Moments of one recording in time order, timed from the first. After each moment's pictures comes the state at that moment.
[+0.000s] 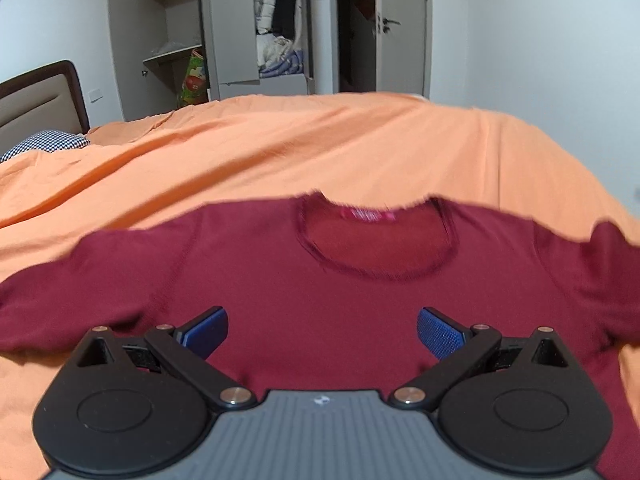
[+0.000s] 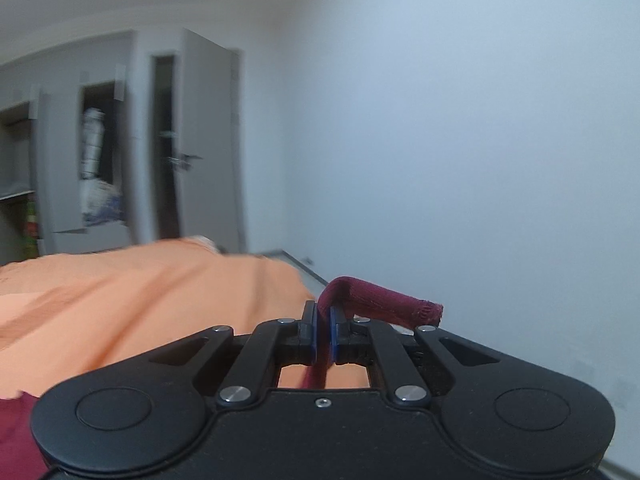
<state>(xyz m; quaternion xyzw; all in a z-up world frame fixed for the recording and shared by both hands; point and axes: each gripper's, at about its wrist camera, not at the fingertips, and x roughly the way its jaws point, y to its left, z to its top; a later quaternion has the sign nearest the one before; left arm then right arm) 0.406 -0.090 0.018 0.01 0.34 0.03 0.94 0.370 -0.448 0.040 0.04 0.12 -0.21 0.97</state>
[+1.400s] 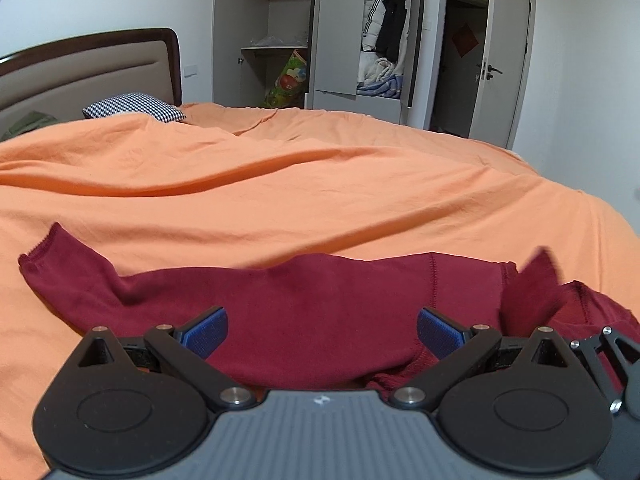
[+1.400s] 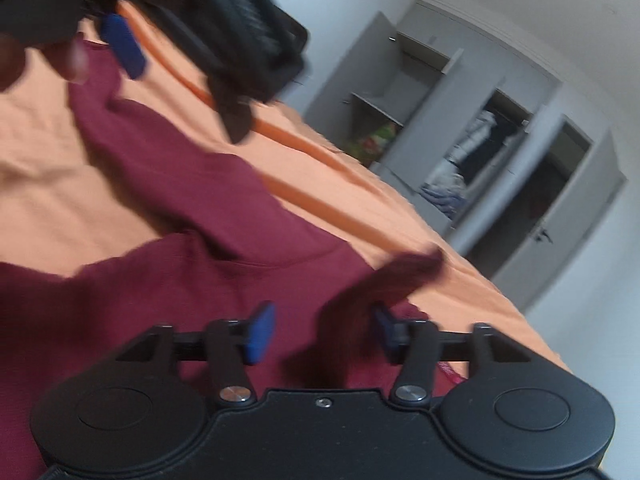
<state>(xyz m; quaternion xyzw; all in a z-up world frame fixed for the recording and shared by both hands) 0.371 0.104 0.061 -0.08 0.31 0.13 0.94 0.315 0.016 -0.040 -0.33 0.14 0.24 0.90</state>
